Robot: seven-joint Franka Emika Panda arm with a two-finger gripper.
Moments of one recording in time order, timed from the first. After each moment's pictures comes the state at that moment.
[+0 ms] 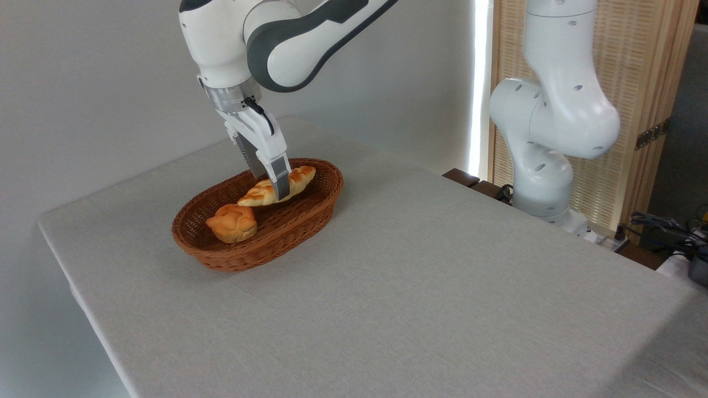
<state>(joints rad) -0.09 0.02 -0.43 -1.97 -0.24 1.92 0.41</state>
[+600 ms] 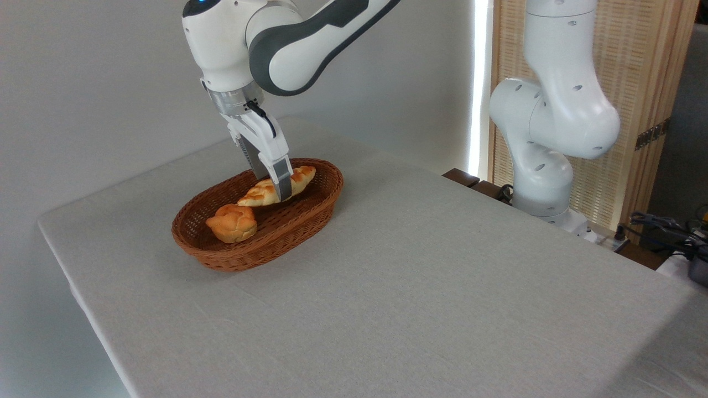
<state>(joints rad) -0.10 0.02 -0.44 -2.00 -0.24 1.95 0.41</state>
